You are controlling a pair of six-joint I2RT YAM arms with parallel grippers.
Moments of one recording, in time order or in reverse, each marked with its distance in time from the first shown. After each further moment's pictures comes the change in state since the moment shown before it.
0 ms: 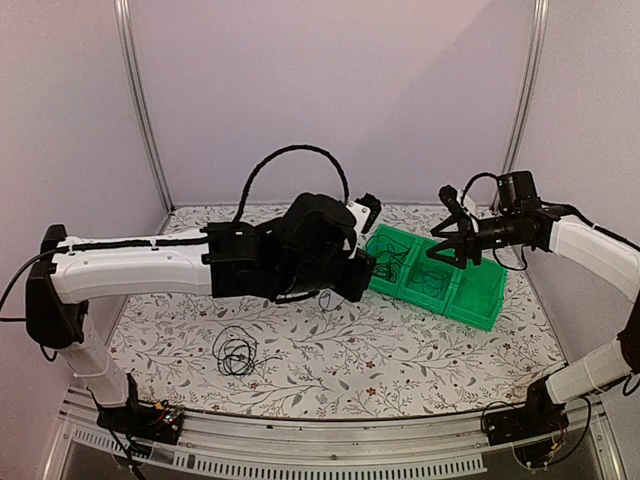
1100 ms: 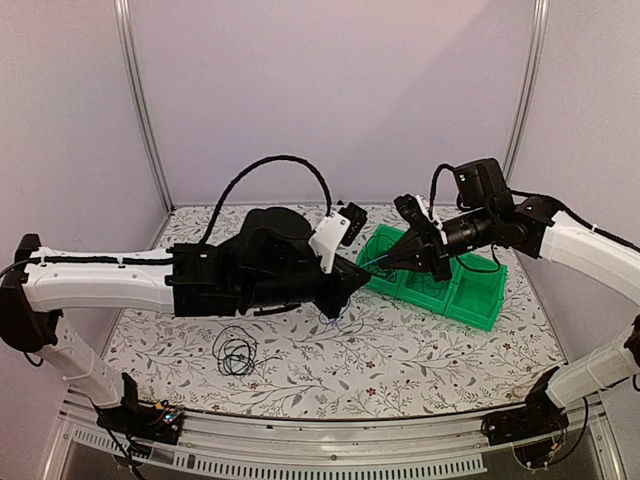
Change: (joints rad) left arm -0.011 -0.195 -0.248 0.229 0.191 0.093; right arm 0.403 -0.039 0.132 -0.040 -0.126 -0.038
